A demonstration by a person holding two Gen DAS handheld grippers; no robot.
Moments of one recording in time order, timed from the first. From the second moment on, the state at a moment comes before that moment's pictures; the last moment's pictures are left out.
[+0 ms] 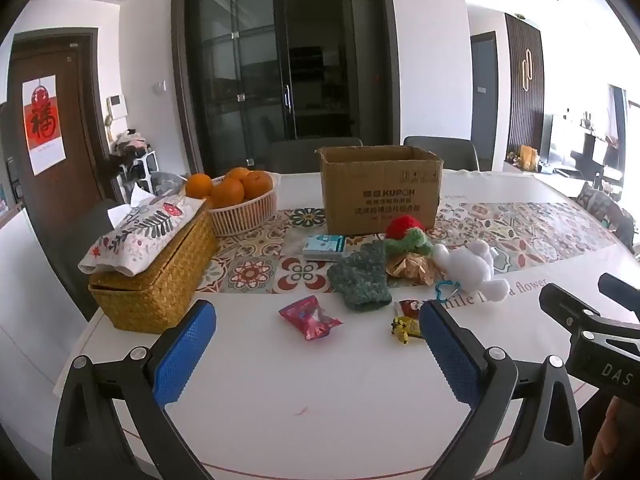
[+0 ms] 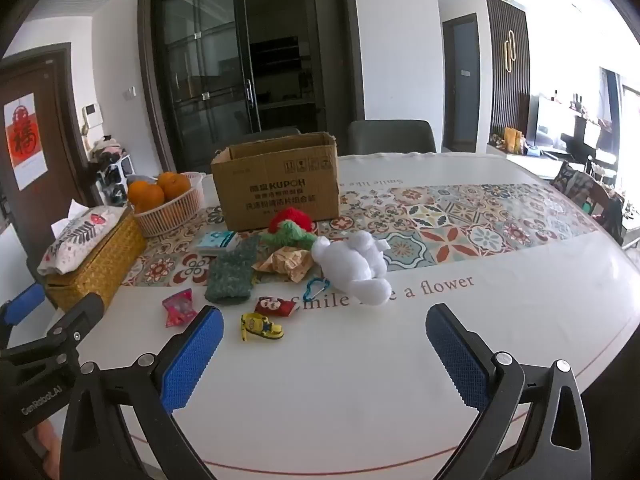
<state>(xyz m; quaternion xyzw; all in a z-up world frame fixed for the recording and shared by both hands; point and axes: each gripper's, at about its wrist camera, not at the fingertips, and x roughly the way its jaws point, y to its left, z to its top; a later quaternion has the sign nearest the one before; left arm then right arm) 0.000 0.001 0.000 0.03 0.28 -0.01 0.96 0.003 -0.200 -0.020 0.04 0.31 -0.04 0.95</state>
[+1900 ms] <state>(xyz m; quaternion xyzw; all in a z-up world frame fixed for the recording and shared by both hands) -0.006 0.002 0.010 0.05 0.23 0.00 0.97 0.003 -0.200 -0.020 0.04 0.30 -0.04 0.95</state>
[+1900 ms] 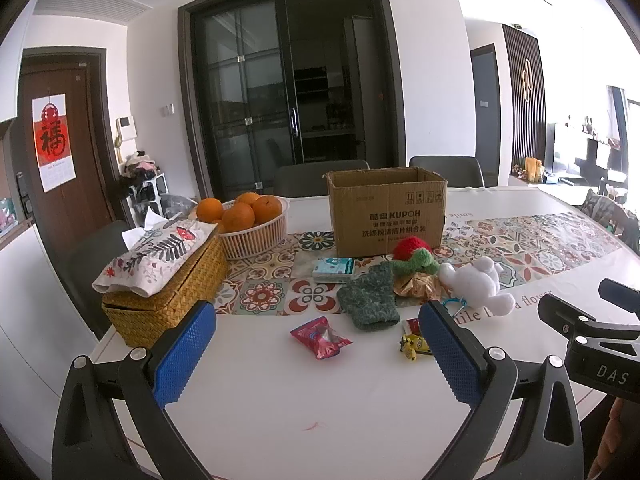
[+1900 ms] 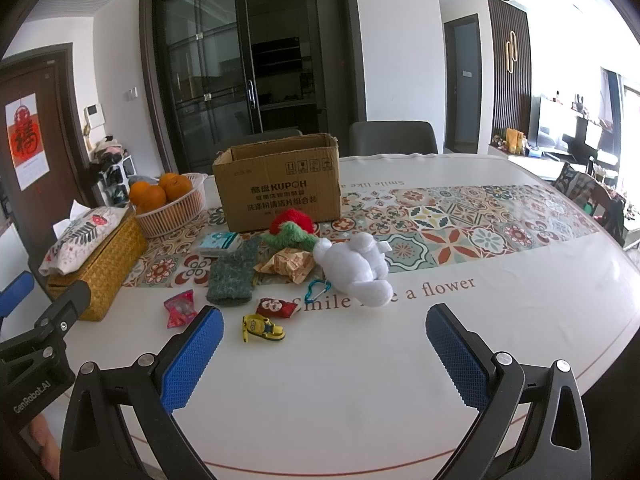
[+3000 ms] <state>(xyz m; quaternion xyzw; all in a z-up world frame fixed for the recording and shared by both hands) -0.003 0.003 0.009 0.05 0.24 0.00 0.97 0.005 -0.202 -0.021 0.05 0.31 -0.04 0.95</state>
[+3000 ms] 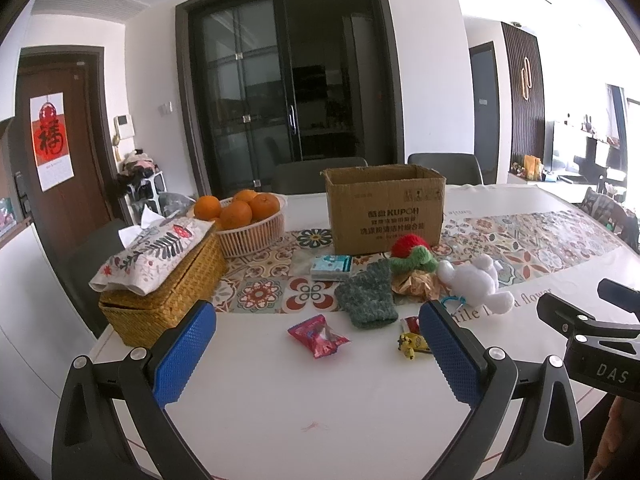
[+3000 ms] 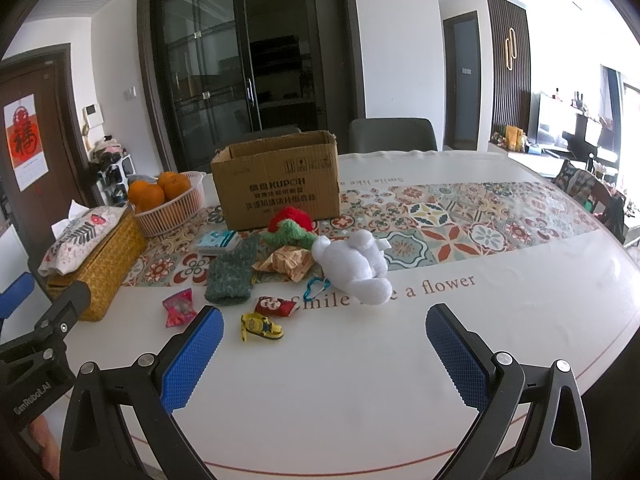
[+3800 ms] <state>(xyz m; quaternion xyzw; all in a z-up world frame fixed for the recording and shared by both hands) 0.092 -0.027 -0.020 0.03 0.32 -0.04 0.95 0.098 -0.232 -0.050 0.06 0.37 -0.06 0.92</state>
